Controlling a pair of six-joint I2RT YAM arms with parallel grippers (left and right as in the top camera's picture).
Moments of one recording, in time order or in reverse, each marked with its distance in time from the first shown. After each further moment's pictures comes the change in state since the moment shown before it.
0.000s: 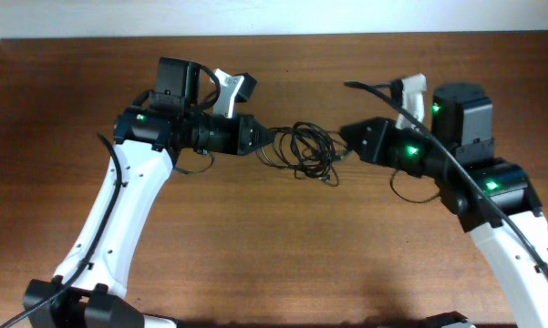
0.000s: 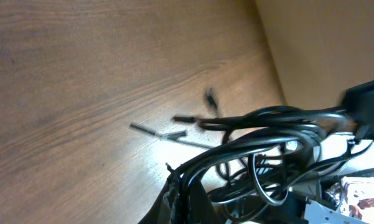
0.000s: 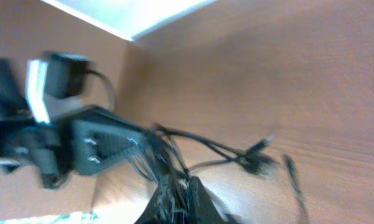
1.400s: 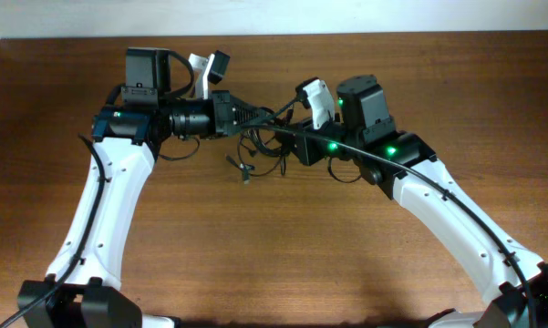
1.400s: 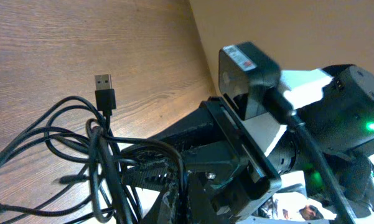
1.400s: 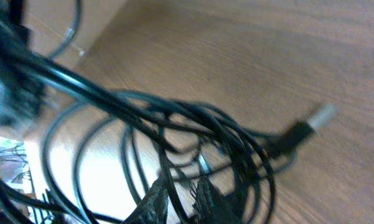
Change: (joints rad) left arm 0.105 0.006 -0.002 0.160 0.264 -0.203; right arm 0.241 0.336 0.002 0.351 0.006 -0.378
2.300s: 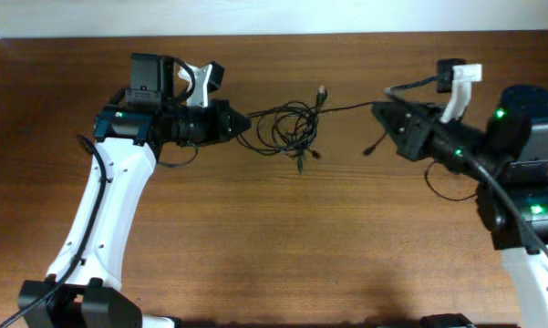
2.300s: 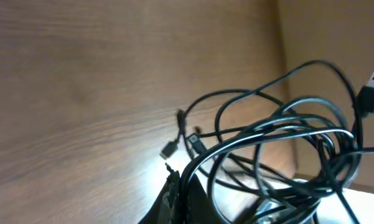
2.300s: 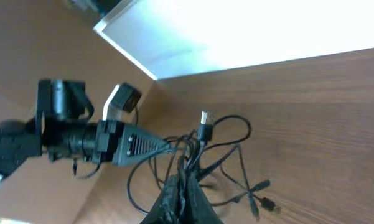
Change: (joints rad) left arm -0.006 0.000 0.000 -0.129 -0.341 0.058; right arm -0.407 -0.443 0.005 -0.186 -0.162 0.243
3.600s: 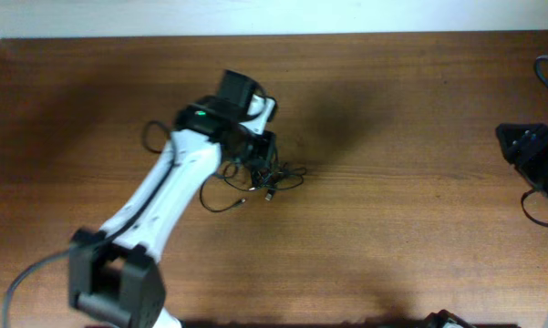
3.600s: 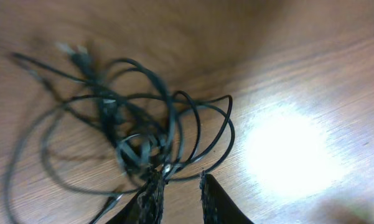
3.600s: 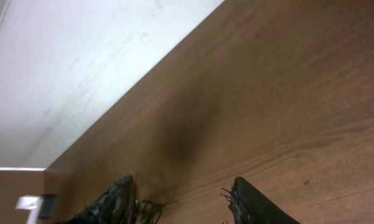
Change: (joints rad) left arm -0.304 0.172 0.000 -0.055 -0.505 0.142; right arm -0.639 0.028 0.031 -0.399 0.065 -0.142
